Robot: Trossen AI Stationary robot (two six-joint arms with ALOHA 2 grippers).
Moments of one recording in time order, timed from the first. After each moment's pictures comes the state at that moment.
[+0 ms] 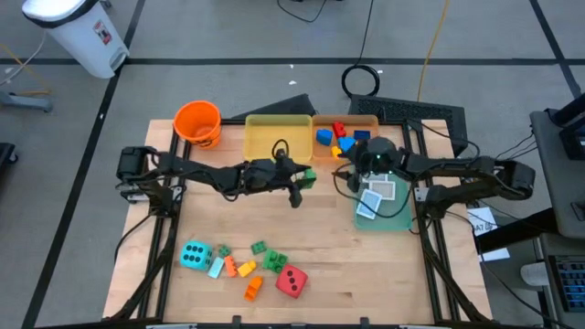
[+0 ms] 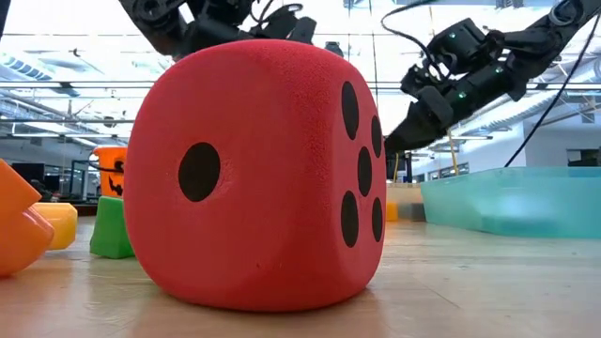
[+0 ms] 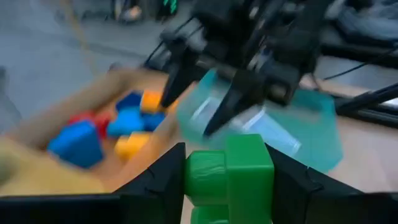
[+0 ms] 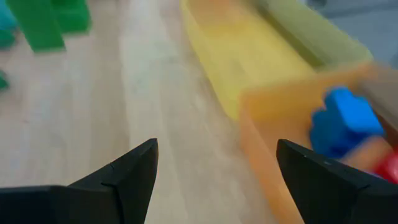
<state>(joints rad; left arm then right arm) 0.05 1.68 0.94 0.51 -0.23 -0.13 -0.44 1.17 0.48 0.21 -0.14 -0.07</state>
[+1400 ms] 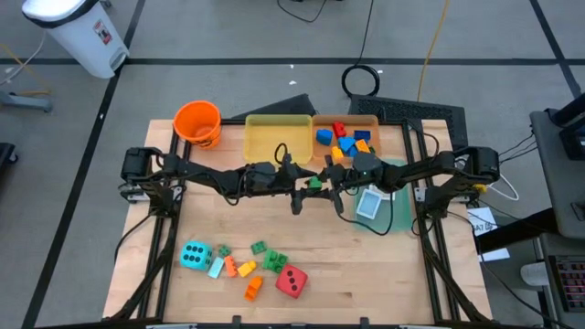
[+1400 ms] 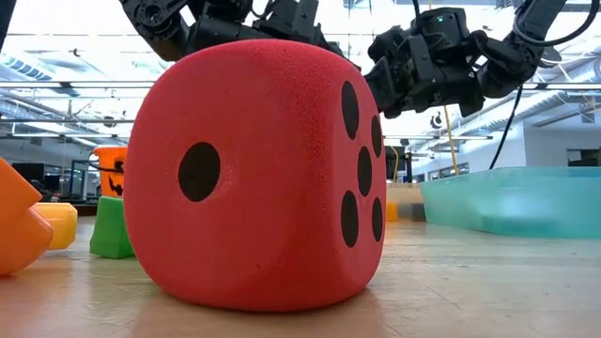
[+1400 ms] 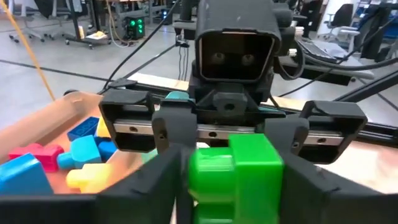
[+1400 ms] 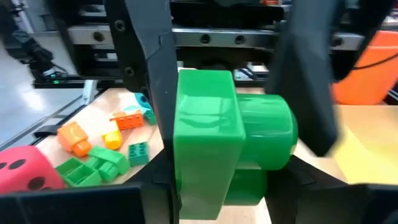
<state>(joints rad) 0.04 1.72 0.94 0.65 -0.13 -0.11 -0.20 1.53 0.55 0.86 -0.39 0.01</state>
